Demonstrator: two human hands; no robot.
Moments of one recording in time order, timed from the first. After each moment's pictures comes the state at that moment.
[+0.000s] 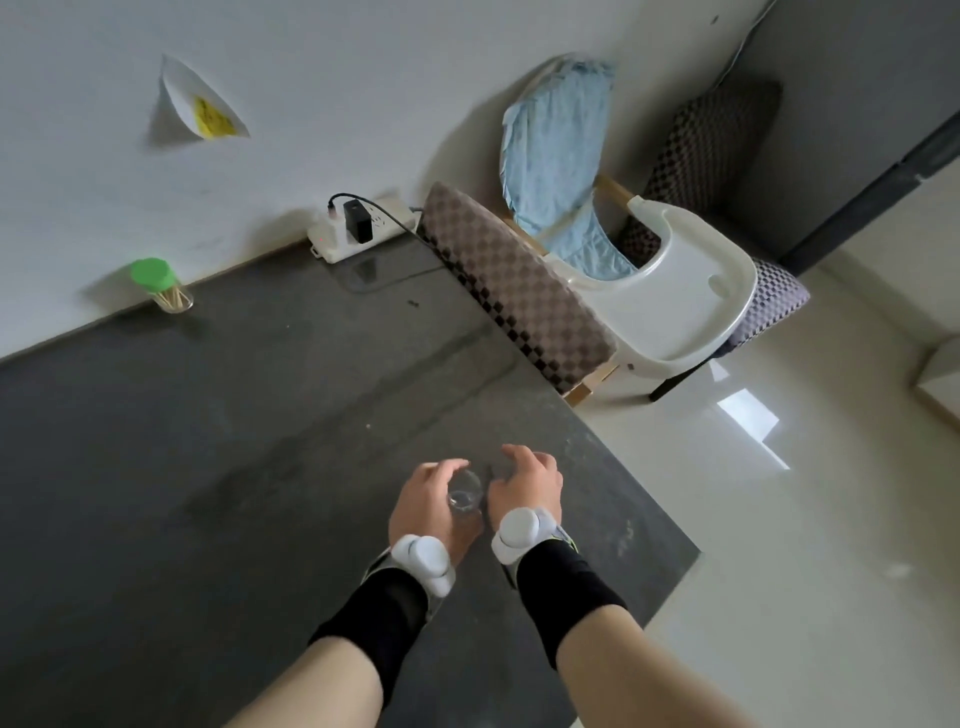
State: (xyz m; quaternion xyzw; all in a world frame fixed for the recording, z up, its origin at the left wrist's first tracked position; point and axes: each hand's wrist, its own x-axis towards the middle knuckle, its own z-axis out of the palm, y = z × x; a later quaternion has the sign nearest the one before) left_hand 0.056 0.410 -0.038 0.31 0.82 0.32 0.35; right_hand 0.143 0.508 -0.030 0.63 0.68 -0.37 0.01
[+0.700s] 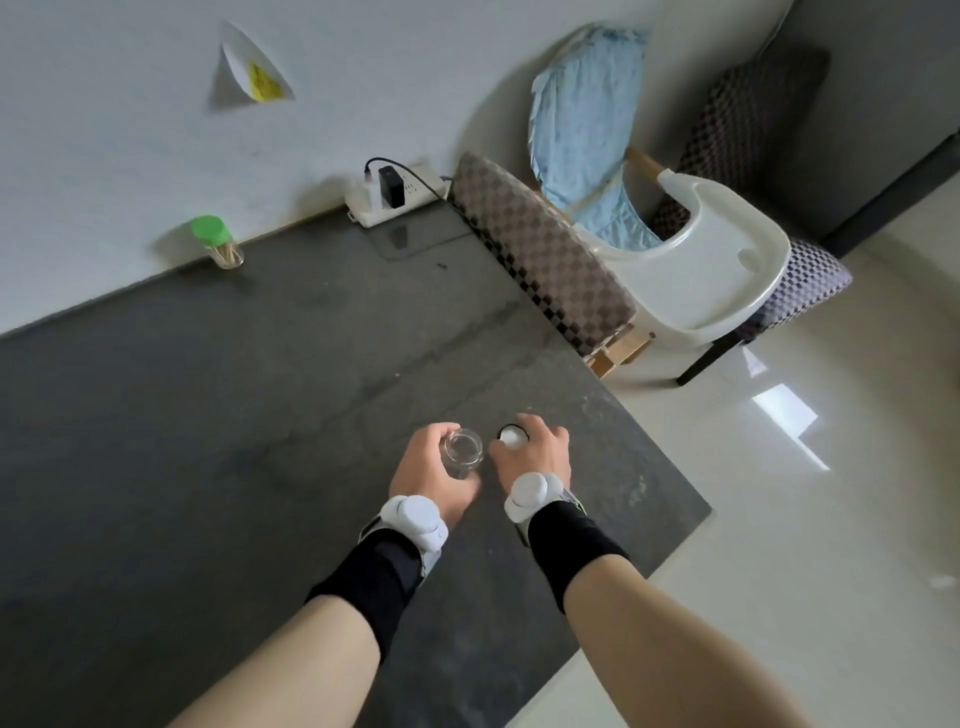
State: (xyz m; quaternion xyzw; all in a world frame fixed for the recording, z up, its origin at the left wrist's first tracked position) left_hand 0.064 0.363 -0.019 0.24 0.82 0.41 0.32; right_hand 0.148 0.478 -0.022 0.62 0.67 -0.40 -0.03
